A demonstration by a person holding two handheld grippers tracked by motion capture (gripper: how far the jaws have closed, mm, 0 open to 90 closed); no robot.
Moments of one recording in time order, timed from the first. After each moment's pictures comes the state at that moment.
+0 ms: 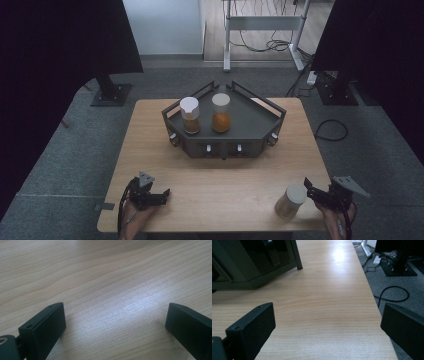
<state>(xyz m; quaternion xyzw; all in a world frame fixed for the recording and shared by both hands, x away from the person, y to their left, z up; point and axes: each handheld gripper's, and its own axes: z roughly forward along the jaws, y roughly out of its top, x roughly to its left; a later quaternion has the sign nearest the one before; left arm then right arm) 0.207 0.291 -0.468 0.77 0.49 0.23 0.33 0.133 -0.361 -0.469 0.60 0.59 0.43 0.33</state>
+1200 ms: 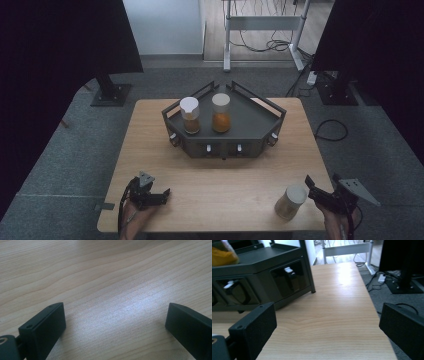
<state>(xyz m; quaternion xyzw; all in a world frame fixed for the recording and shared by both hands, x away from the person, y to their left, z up) 0.208 0.290 -0.468 0.77 0.49 0.23 0.33 0.106 -0.355 -0.458 0.57 0.57 0.49 0.34</state>
